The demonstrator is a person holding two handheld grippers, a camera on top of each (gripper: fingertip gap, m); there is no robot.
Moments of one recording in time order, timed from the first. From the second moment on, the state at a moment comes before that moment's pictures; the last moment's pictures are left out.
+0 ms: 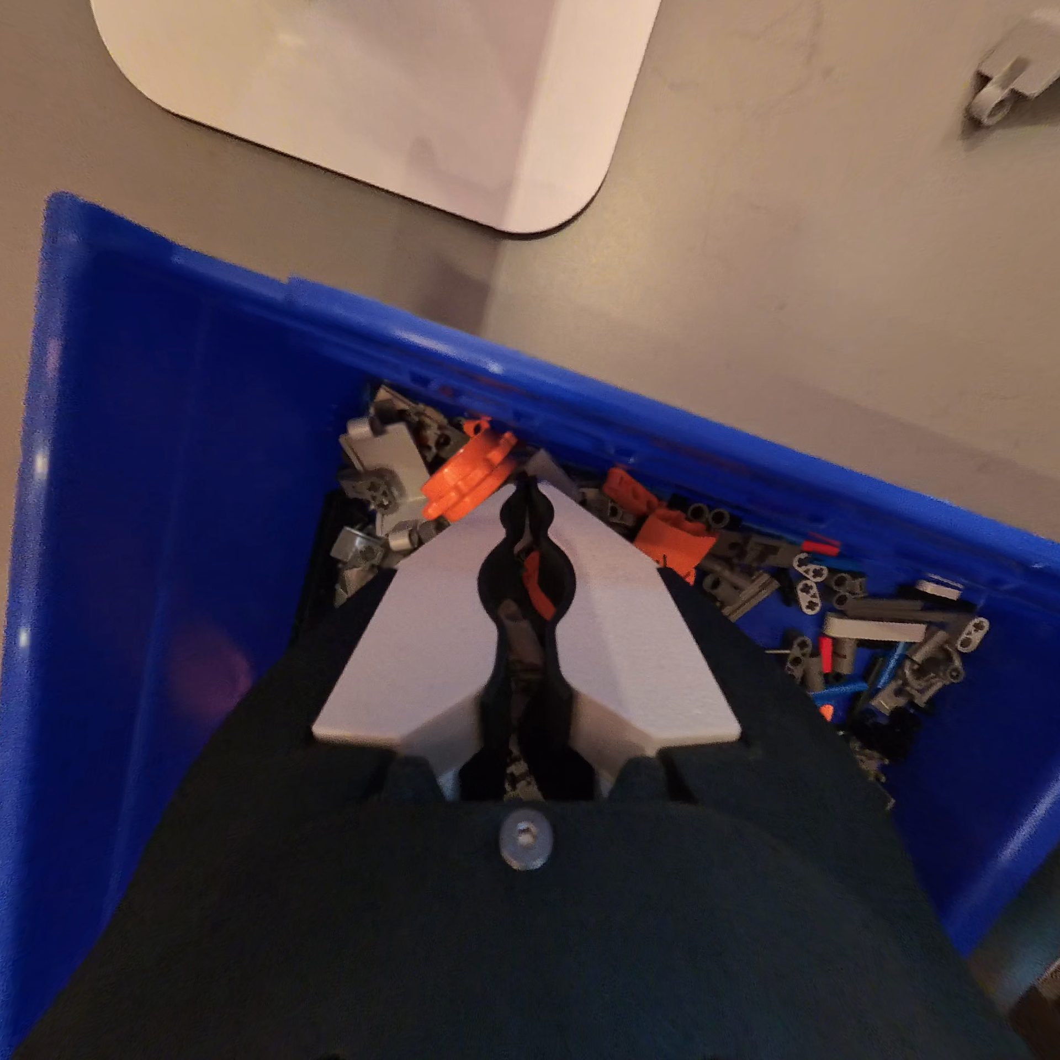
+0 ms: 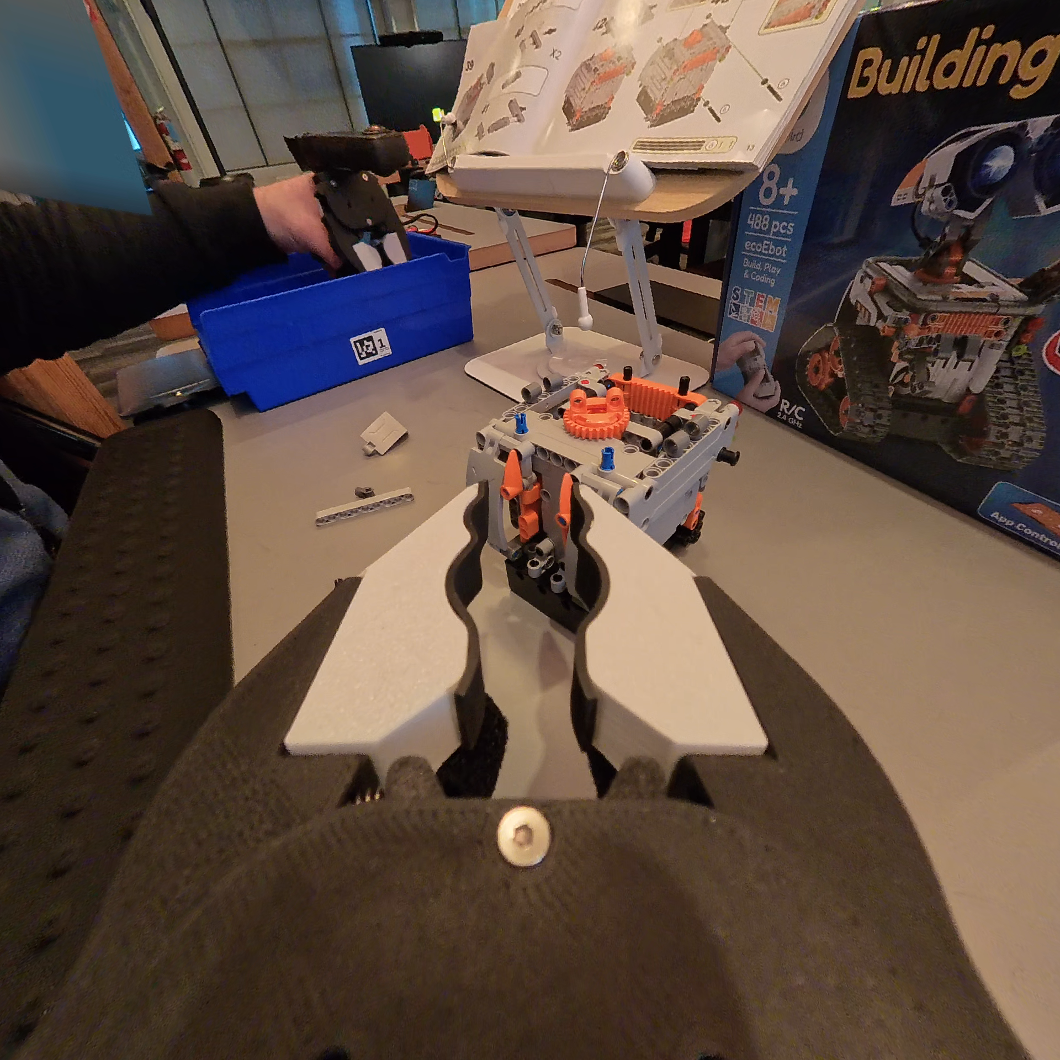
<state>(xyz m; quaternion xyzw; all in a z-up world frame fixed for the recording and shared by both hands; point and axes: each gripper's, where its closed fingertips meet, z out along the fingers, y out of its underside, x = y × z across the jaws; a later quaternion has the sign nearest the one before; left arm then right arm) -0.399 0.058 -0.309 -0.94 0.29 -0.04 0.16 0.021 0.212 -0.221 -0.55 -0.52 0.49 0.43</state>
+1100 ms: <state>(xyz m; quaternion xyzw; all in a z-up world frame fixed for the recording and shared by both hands) -0.404 0.057 -0.306 -0.94 0.29 0.08 0.18 0.022 0.213 -0.220 -0.55 -0.52 0.48 0.43</state>
